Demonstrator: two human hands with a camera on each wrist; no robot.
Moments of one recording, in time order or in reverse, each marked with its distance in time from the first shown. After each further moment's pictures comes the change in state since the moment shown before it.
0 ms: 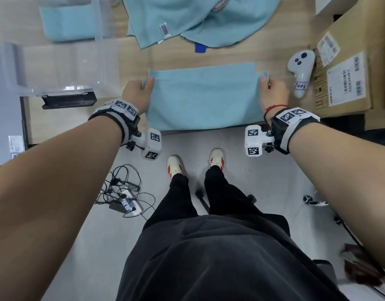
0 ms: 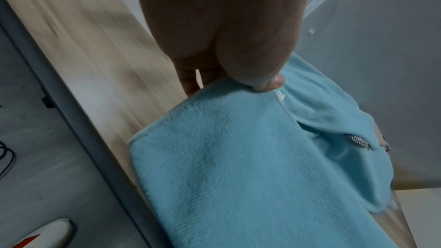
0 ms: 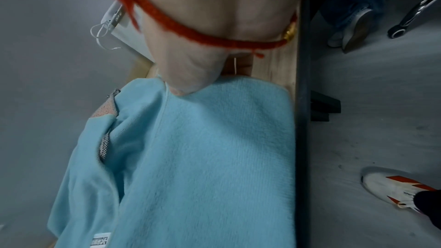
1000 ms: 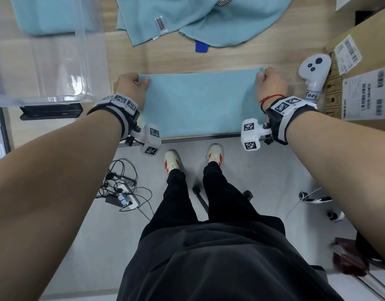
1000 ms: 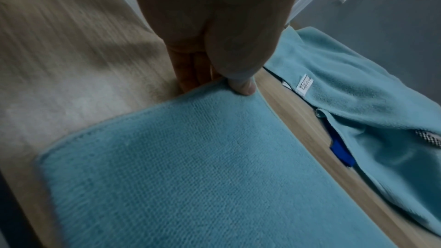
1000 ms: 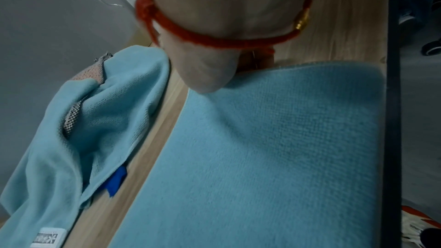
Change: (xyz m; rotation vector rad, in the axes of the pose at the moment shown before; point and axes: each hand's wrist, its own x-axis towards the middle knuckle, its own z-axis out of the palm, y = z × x) left_hand 0.055 -0.002 0.016 0.055 0.062 -0.102; right_hand 0.061 -0.017 0.030 -0.206 -0.088 0.020
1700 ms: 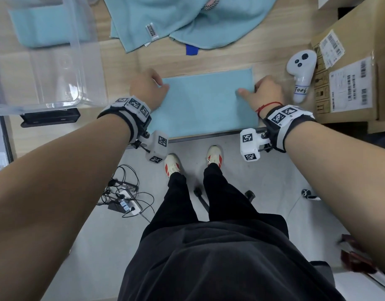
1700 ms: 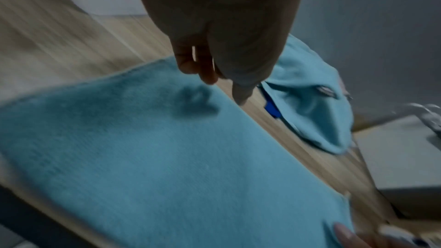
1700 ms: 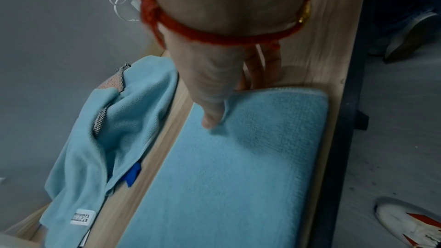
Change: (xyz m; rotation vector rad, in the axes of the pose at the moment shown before) left_hand -0.026 0.051 0.015 0.018 -0.022 0.176; right_hand -0.023 0.016 -0.010 0.009 -0.074 0.078
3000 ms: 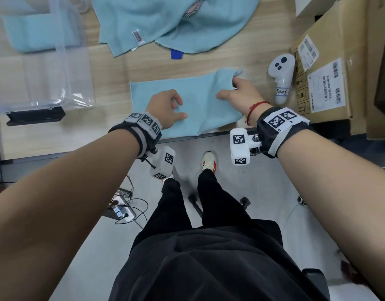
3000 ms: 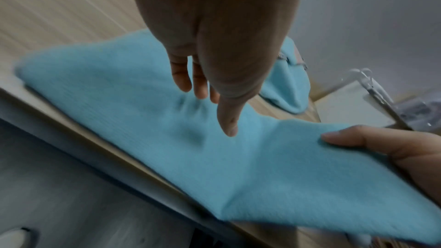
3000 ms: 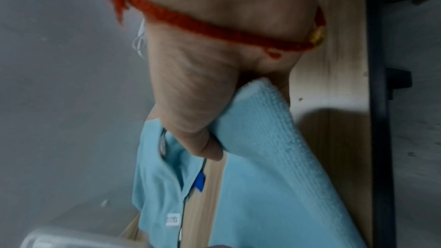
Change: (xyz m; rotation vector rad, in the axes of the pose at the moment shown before) left_hand -0.049 0.033 0.044 0.125 -0.287 0.197; right_hand -0.041 -0.019 -0.031 0.498 -0.304 -0.157
